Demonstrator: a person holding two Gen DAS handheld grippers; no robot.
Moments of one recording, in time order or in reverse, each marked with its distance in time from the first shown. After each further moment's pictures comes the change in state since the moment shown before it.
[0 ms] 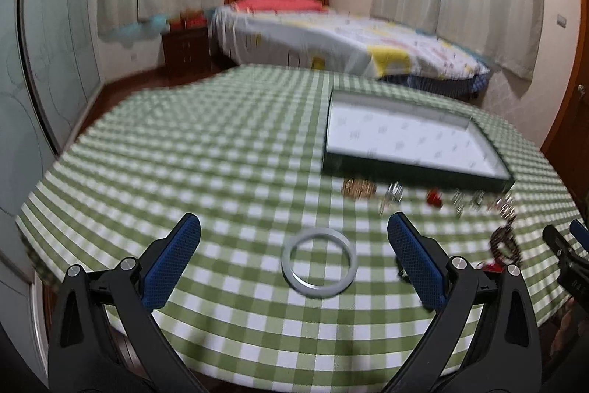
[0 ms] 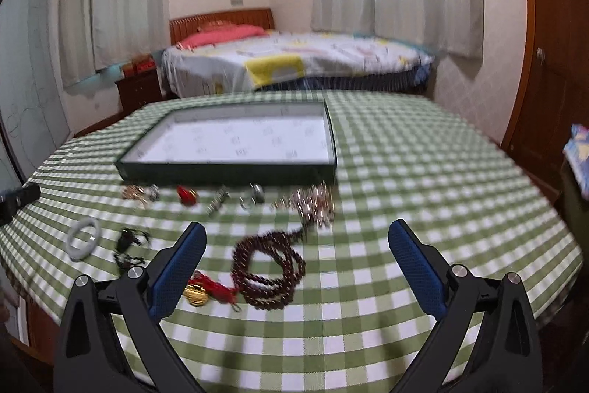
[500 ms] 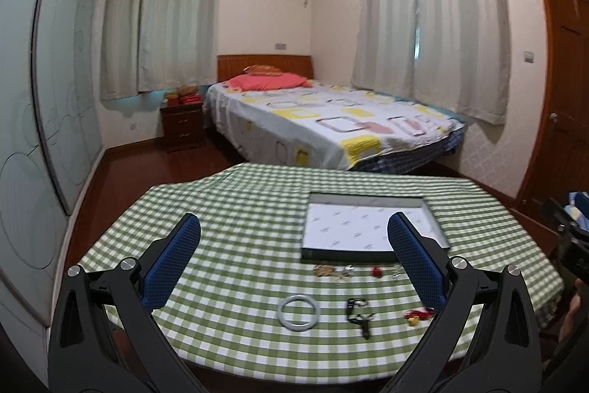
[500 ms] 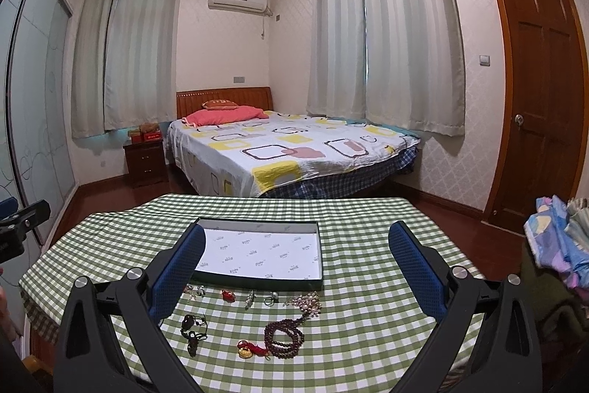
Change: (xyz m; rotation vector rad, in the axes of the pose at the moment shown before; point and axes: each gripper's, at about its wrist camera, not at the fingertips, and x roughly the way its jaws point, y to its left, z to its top) left arm -0.170 -0.017 0.064 0.039 -0.293 -0.019; right arm -0.169 0.017 0.088 -0.021 -0.315 -0.017
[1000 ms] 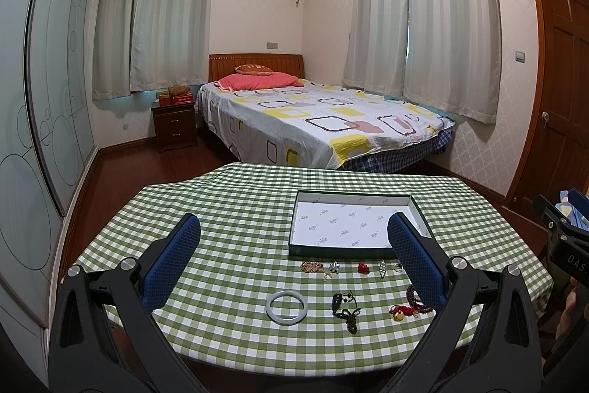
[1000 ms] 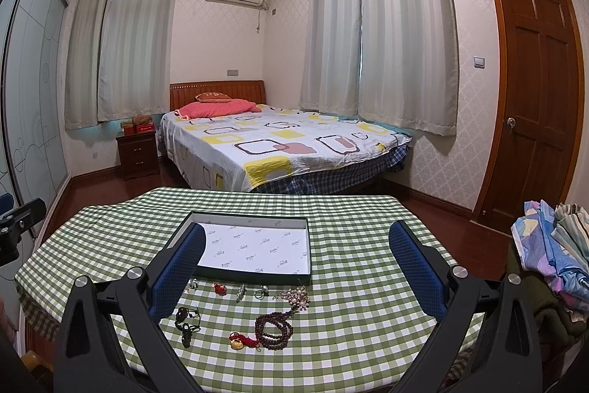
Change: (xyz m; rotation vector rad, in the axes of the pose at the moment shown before) left arm -0.027 -0.012 0.009 0.009 -0.010 -0.049; right arm -0.023 0.003 0.016 -0.027 0.018 -0.047
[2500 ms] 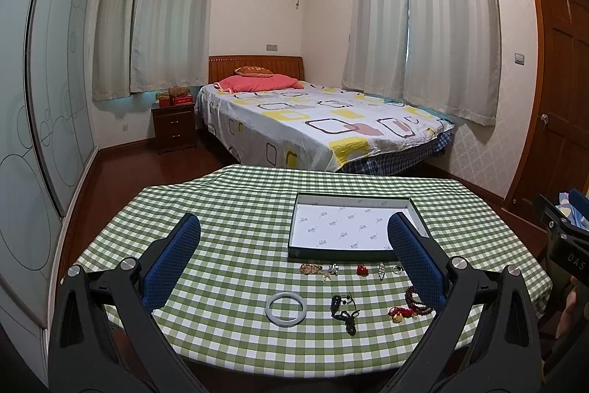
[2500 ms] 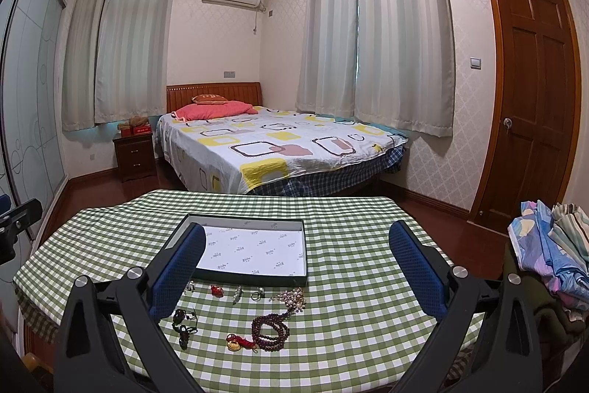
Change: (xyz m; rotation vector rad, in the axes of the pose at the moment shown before) left arm -0.004 -0.001 0.006 0.004 -0.006 -0.003; right arm 0.000 -0.006 0.002 0.004 -0.004 -0.009
